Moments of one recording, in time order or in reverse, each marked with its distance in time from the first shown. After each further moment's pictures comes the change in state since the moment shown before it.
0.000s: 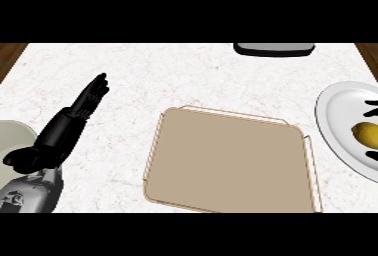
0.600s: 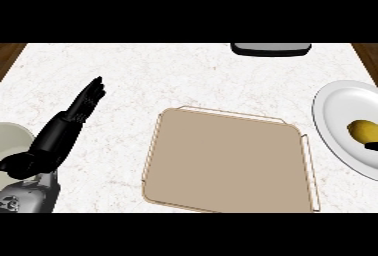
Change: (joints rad) left arm 0.033 -0.007 0.026 -0.016 -0.013 -0.026 -0.006; right arm -0.166 0.042 -0.137 0.270 -0.128 0.194 -0.359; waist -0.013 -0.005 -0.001
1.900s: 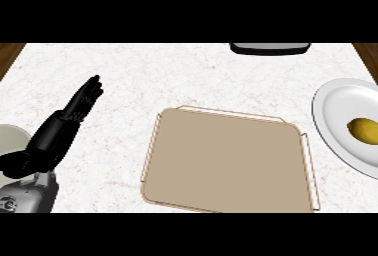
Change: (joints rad) left arm -0.003 -0.009 0.021 -0.009 0.001 -0.010 0.011; right arm 0.078 -0.300 -0.164 0.110 -0.459 0.617 0.228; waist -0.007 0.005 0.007
